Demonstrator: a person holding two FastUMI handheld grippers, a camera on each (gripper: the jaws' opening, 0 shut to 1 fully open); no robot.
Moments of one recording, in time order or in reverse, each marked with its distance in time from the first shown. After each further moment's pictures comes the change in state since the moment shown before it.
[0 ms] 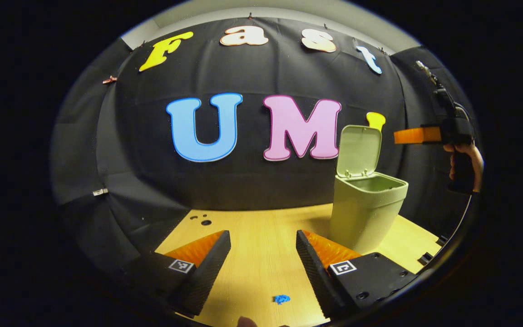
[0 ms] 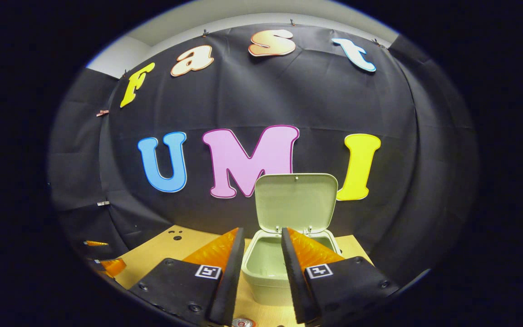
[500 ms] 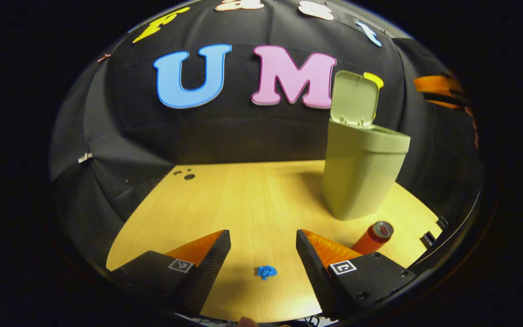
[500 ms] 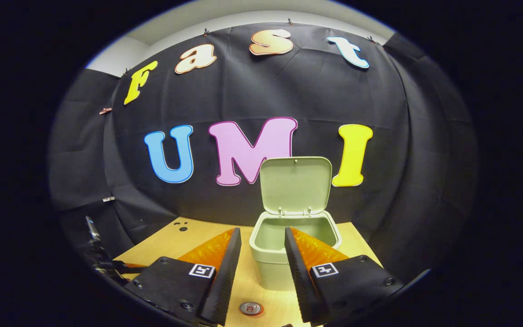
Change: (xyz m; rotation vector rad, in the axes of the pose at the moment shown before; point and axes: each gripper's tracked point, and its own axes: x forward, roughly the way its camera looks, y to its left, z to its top) left arm 0.027 -0.040 -0.135 -0.023 0.281 -0.058; right arm -0.052 0.007 -0.035 0.037 0.073 -0.011
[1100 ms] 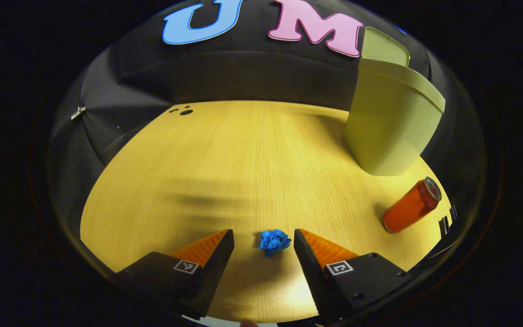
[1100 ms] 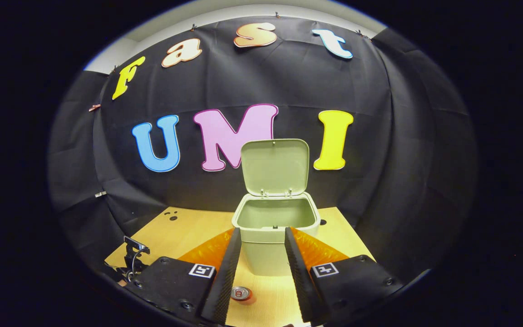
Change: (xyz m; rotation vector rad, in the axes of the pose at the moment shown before) left arm 0.071 0.012 -0.105 -0.114 0.289 0.004; right arm -0.027 -0.039 -0.020 0.009 0.070 -0.088
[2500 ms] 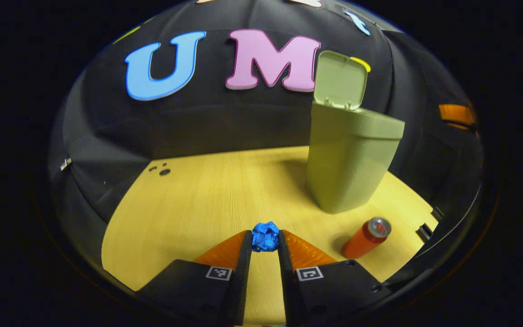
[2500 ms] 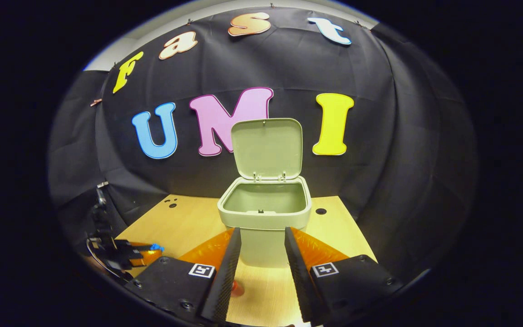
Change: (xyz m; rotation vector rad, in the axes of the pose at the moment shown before) left arm -0.087 -0.070 0.136 0.191 -0.314 -0.123; right arm 0.013 -0.032 -0.037 -0.008 0.080 0.065
